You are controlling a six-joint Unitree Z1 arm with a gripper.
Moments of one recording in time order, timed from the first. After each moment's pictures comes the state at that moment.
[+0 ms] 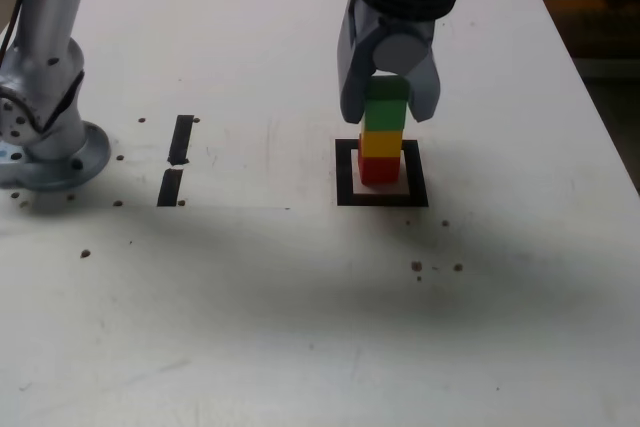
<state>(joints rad) -0.12 2.05 -1.77 1.46 0.07 -0.15</state>
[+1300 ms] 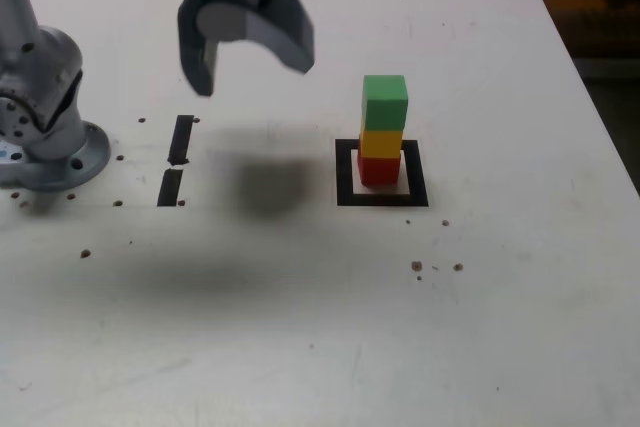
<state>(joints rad) -0.08 1.57 -1.12 1.26 0.09 -0.10</state>
